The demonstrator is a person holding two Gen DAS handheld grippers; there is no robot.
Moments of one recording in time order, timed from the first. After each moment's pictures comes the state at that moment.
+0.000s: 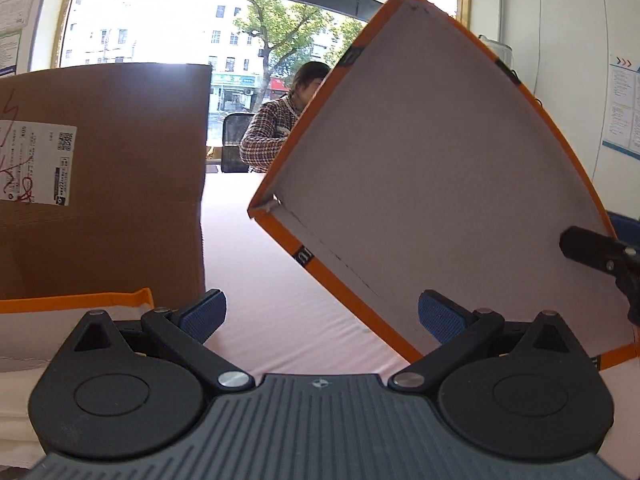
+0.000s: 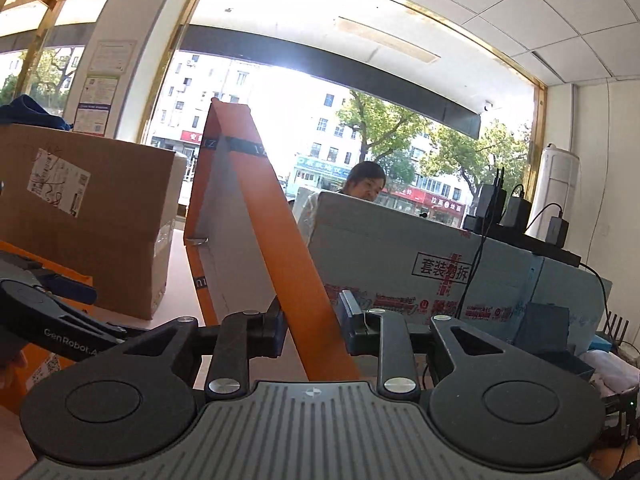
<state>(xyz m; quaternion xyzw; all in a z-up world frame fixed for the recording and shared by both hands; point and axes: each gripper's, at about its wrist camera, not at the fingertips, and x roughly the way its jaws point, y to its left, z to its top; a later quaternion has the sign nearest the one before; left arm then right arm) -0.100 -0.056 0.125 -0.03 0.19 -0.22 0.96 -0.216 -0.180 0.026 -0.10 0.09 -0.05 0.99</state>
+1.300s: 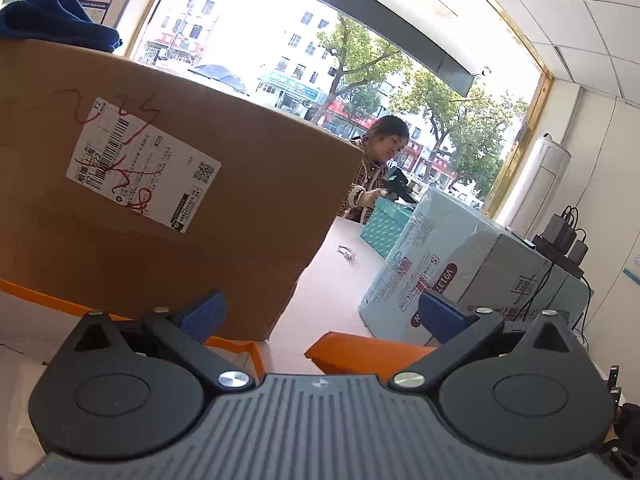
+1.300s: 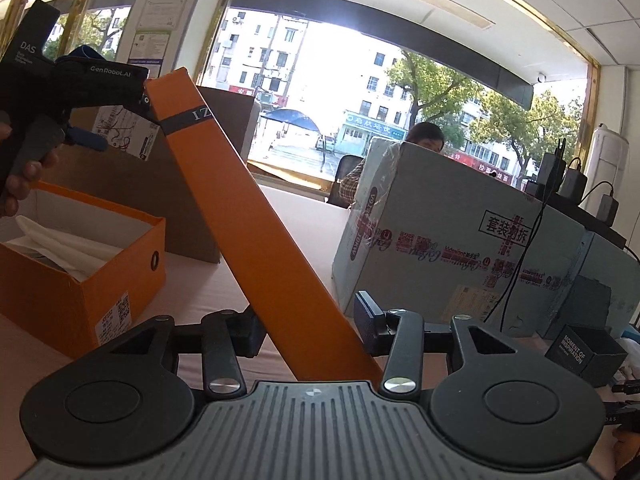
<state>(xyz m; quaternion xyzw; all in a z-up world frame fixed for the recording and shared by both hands) -0.079 0.047 0.165 -0.19 0.20 -0.18 0.94 -0.236 -0.136 -0.003 -0.12 0.17 0.02 0.98</state>
